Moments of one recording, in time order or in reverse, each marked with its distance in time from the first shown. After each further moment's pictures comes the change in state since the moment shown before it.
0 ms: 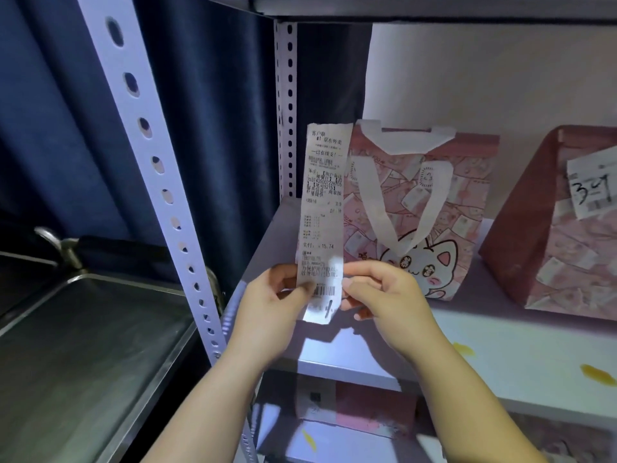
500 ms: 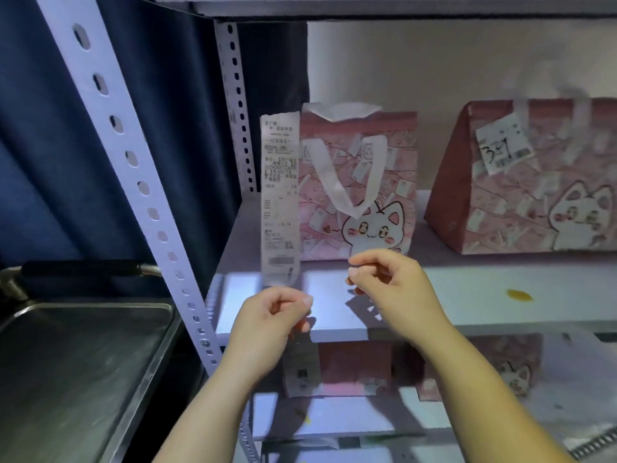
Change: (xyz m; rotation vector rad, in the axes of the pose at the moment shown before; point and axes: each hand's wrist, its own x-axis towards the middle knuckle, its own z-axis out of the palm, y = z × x) left_hand -0.038 -0.018 0.001 -0.050 -0.244 -0.075; right_hand -0.056 0.002 -0.021 -0.253 0.270 -0.102
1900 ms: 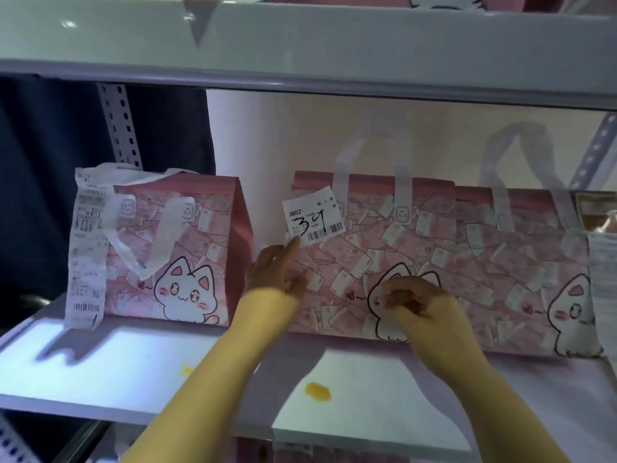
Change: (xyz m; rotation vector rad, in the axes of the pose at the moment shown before) left_hand 0.114 0.082 0.298 0.574 0.290 0.416; right_hand 0.088 0.072 -0.330 -0.215 0.004 -0.214
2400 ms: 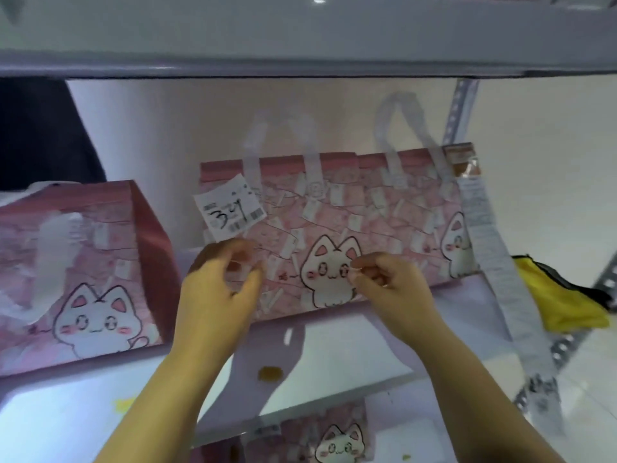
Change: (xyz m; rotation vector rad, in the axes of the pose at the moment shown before) left_hand -0.028 0.048 -0.021 -0.152 0.010 0.192; right_hand -0.033 0.009 -0.025 -0.011 0.243 0.098
